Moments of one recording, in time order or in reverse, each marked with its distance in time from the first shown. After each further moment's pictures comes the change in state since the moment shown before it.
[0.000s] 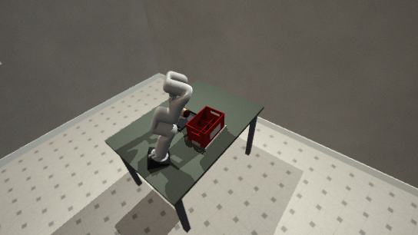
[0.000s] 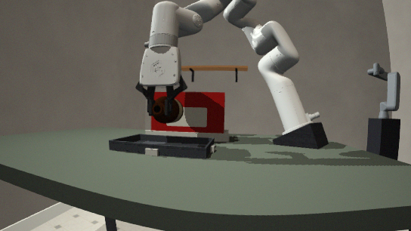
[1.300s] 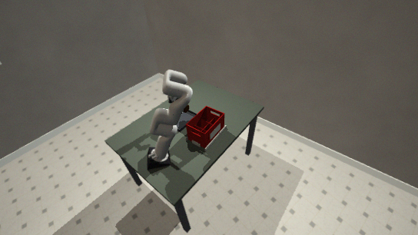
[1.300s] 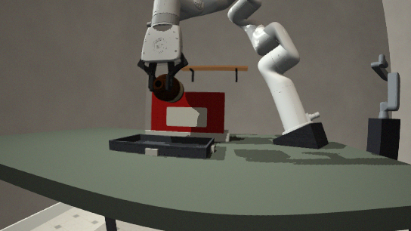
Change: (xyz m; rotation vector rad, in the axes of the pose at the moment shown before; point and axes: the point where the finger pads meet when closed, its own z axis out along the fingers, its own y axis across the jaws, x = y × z) arm 0.000 0.000 -0.061 0.000 0.000 0.000
